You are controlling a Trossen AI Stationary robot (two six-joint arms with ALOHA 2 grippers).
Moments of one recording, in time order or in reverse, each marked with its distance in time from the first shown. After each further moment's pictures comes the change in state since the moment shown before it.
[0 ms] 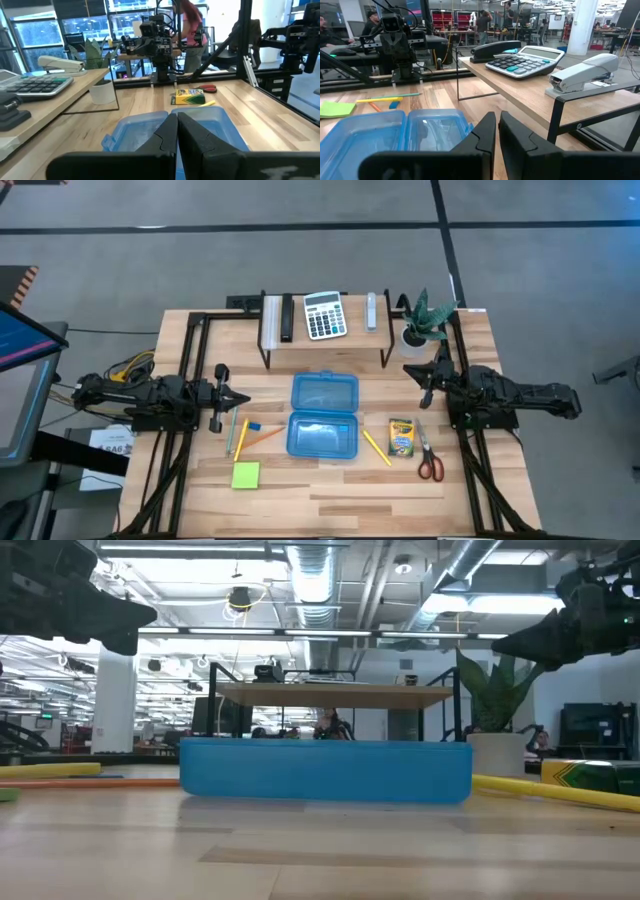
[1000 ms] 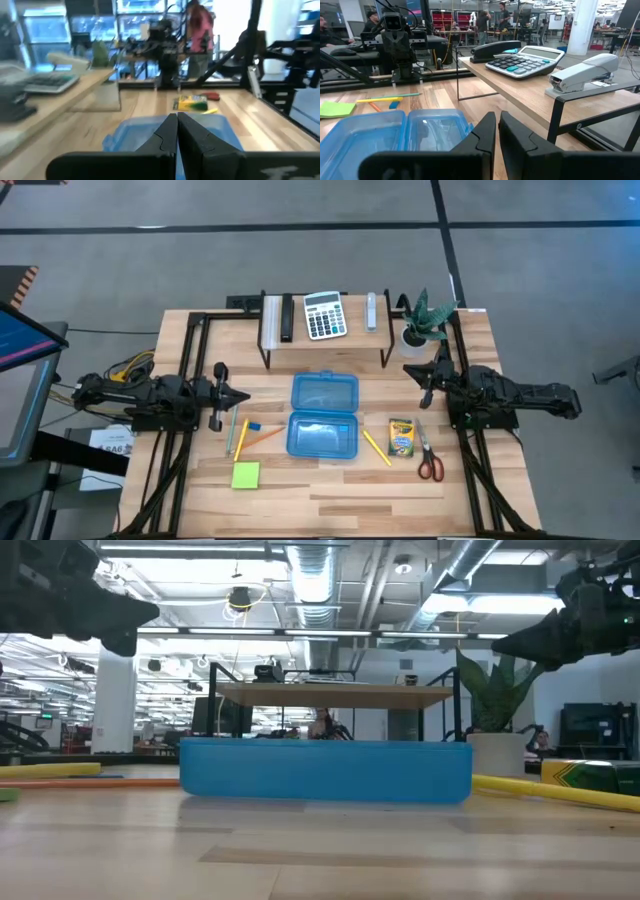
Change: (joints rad) left arm 0.000 0.000 0.015 -0.010 -0.054 -0.087; right arm 0.000 0.000 0.000 0.000 0.000 0.000
